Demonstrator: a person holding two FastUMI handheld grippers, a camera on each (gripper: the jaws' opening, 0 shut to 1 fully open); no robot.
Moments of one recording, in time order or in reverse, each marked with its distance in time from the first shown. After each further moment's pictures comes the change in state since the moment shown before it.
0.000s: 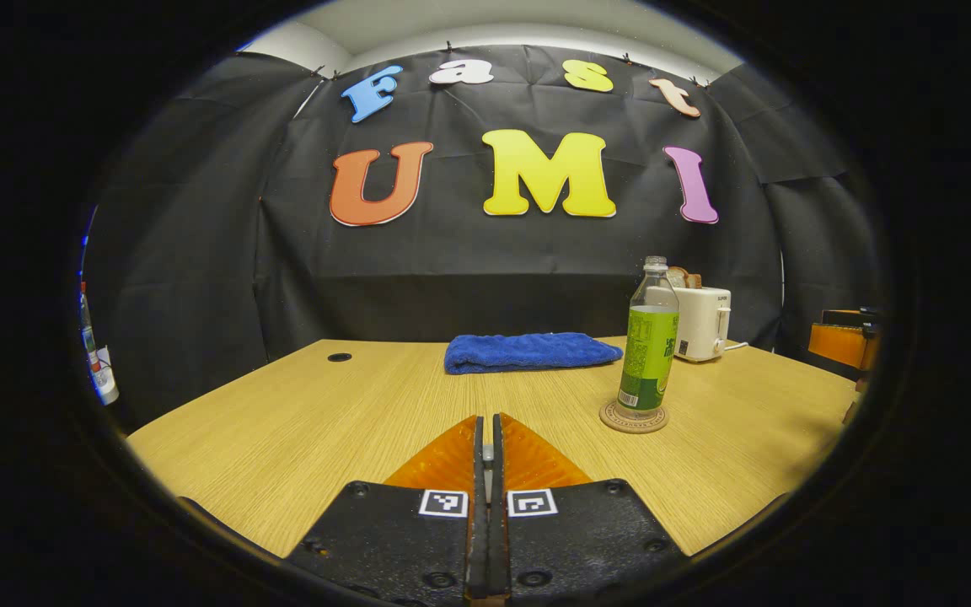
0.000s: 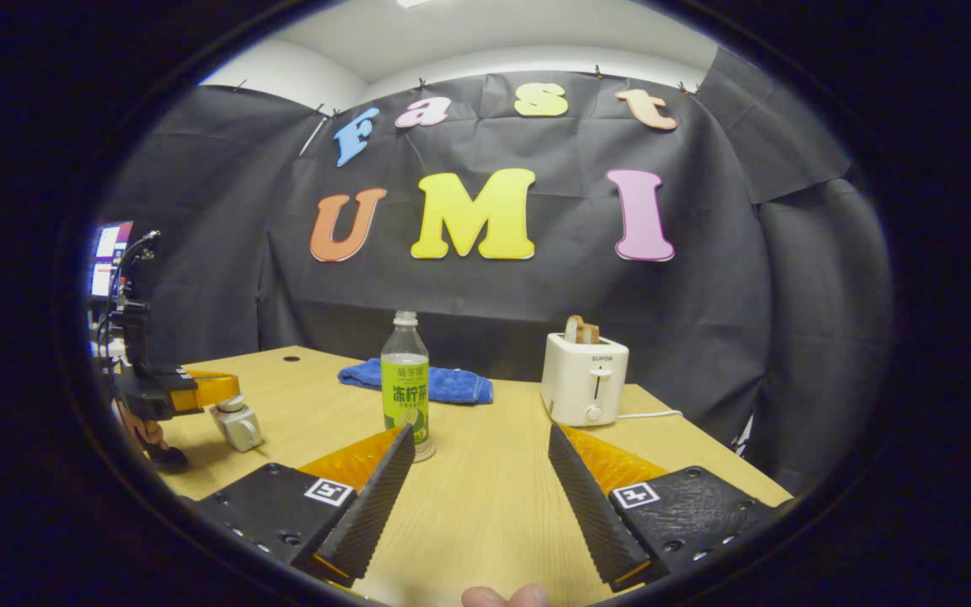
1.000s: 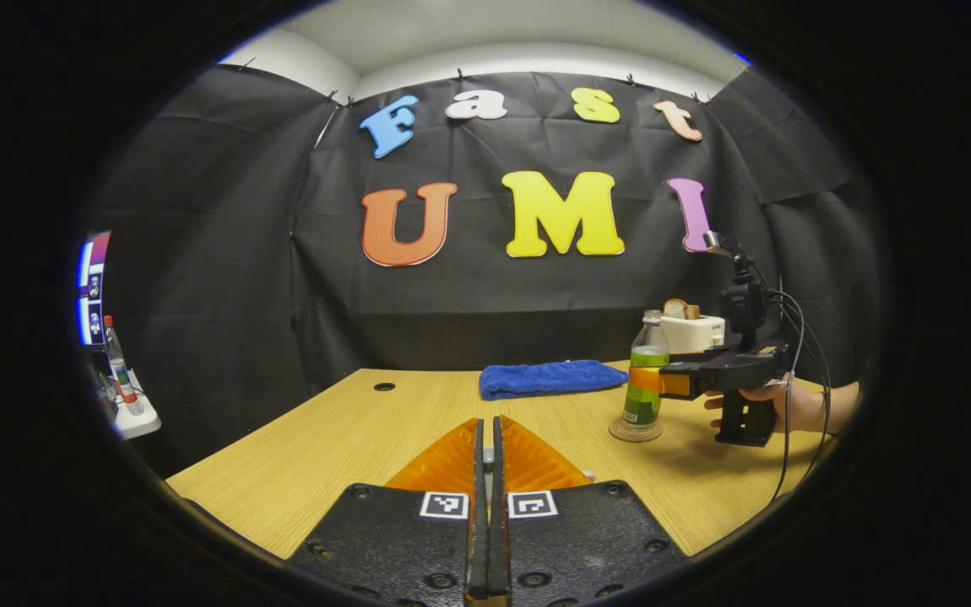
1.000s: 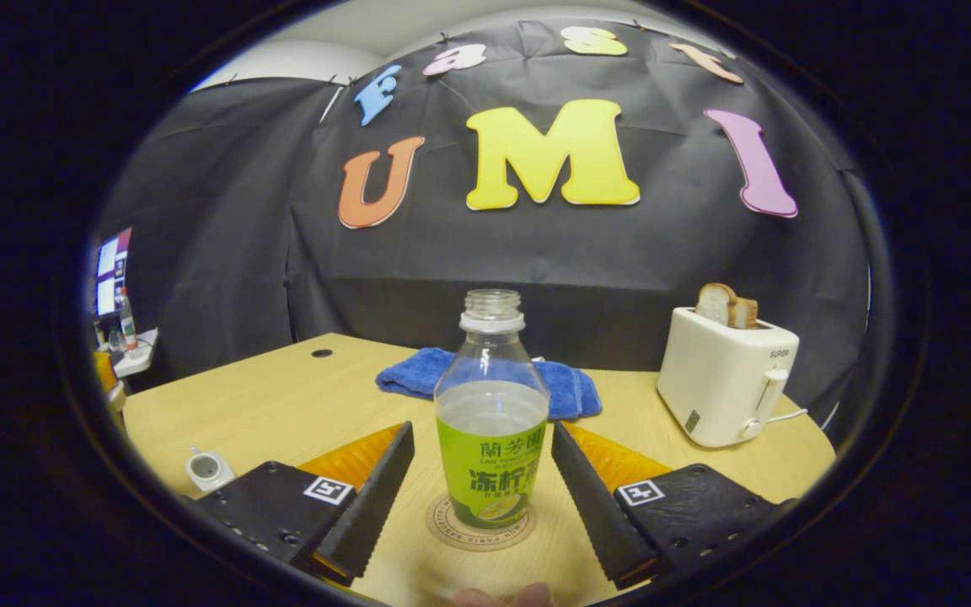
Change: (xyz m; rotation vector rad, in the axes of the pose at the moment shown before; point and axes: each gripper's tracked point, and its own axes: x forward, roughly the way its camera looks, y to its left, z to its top) left arm -0.081 0.035 0.059 0.021 -0.071 0.034; right arm 0.170 0.112 0.006 0.054 0.137 0.217
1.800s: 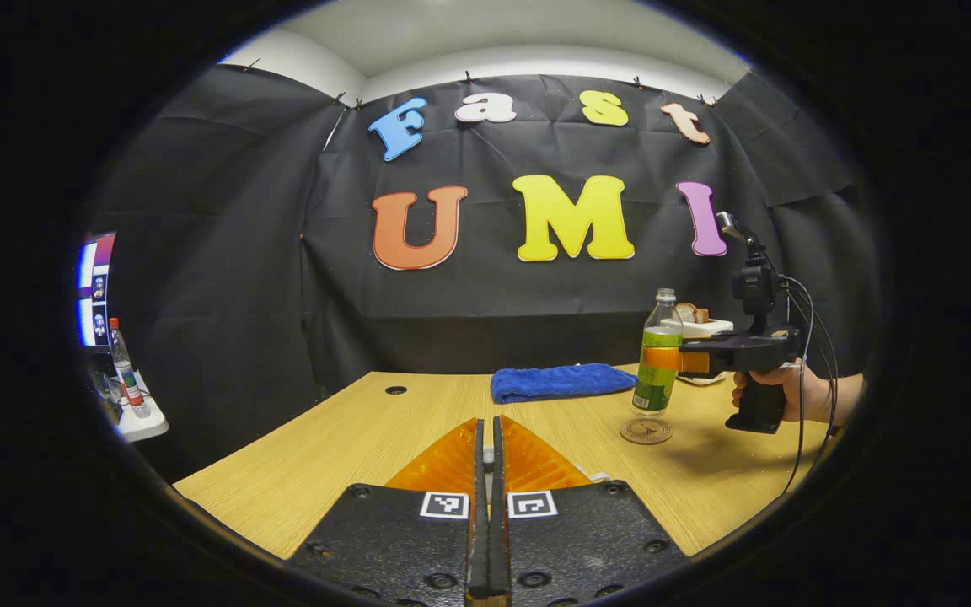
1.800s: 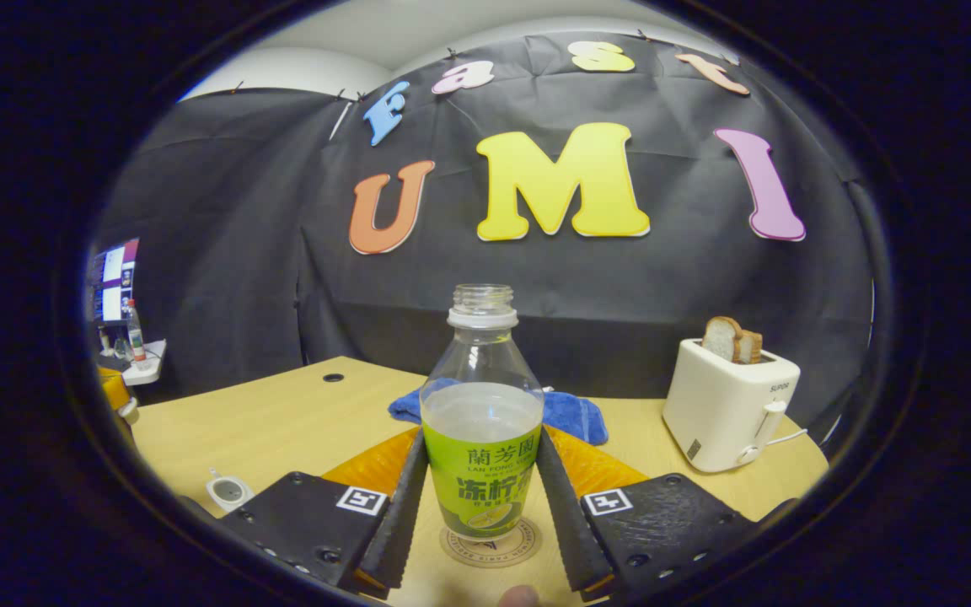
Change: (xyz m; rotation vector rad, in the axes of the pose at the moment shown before) left arm -0.006 0.020 0.004 0.006 0.000 0.042; right arm 0.014 0.005 0.022 -0.042 -0.032 -0.003
